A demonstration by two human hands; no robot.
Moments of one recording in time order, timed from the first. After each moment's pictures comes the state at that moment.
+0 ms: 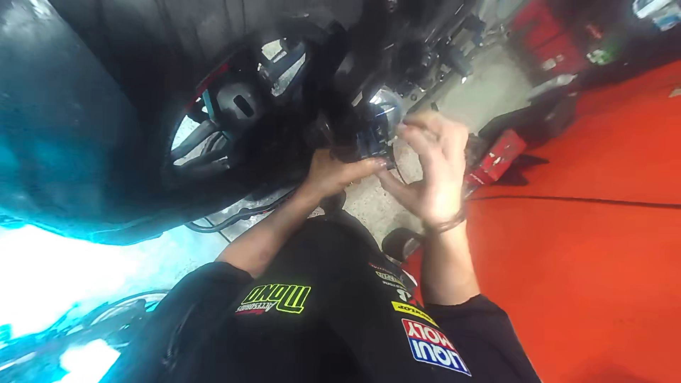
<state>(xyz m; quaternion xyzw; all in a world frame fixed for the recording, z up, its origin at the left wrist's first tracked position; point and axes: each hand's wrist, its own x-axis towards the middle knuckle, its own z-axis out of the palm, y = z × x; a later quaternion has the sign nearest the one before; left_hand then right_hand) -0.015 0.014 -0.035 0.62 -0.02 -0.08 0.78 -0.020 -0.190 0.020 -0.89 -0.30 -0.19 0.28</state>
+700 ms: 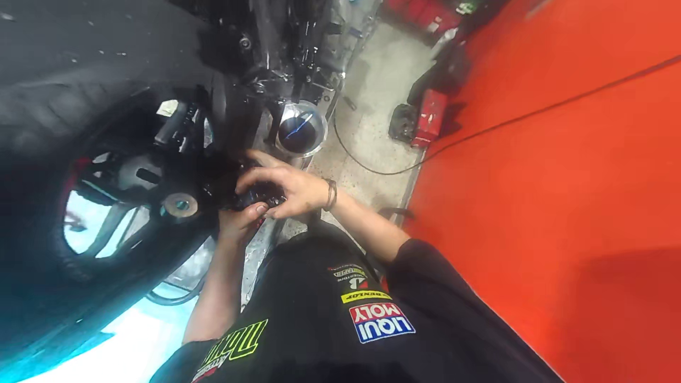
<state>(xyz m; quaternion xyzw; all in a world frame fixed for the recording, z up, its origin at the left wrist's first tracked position) -0.028 0.050 -0.094 0.48 -0.14 -0.09 0.86 0.005 -0.150 -0.023 -0.72 -0.35 0.08 0.58</state>
